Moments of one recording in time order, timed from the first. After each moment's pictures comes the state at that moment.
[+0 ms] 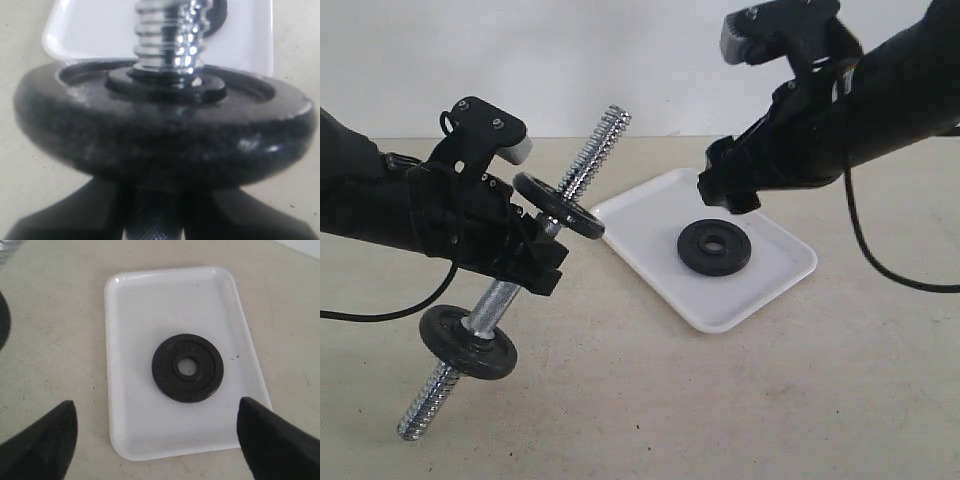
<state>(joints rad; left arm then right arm) -0.44 1.58 -0.85 -0.91 0.29 1.11 0.49 1.47 -1.02 0.05 0.45 -0.11</state>
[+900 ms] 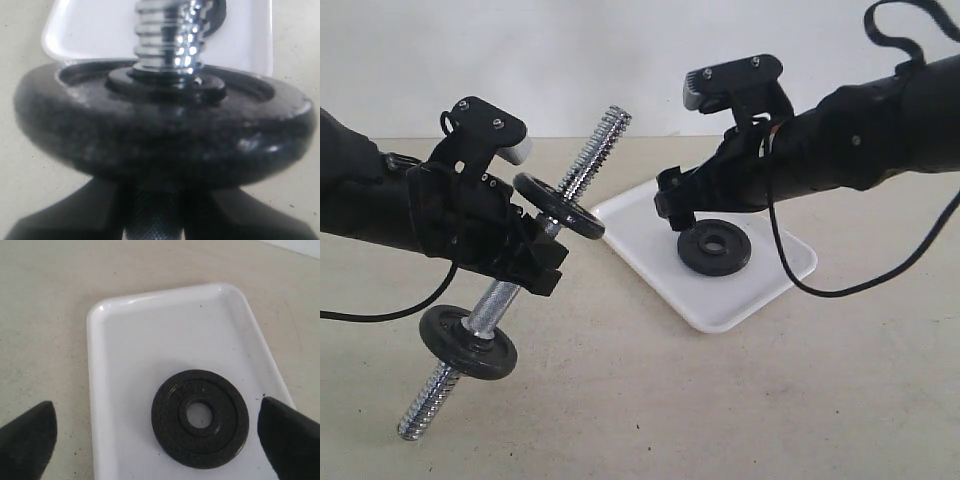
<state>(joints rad) -0.44 1.58 -0.85 -0.91 0.29 1.11 0.50 1.73 -1.03 0.03 0.11 -0.02</state>
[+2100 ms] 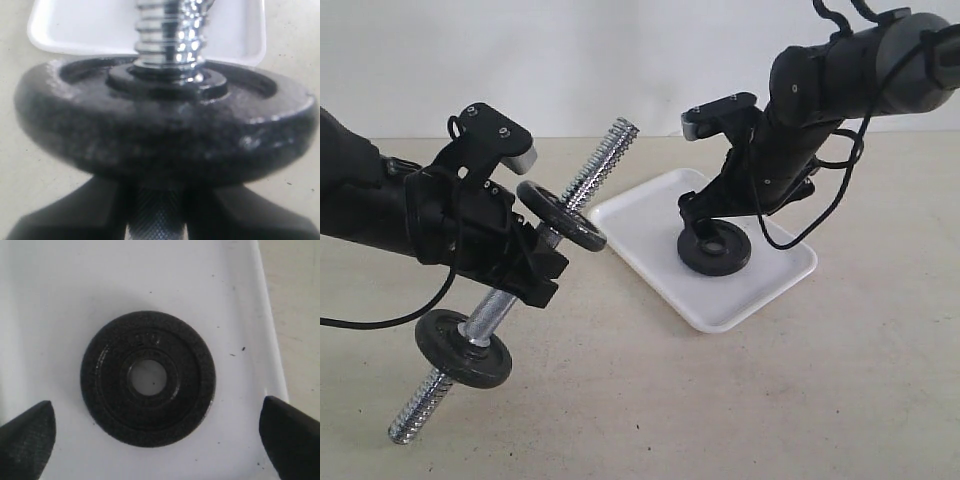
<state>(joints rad) -0.44 1.58 -0.85 -0.87 0.33 1.11 0.39 2.04 -1.43 0.07 0.63 -0.19</state>
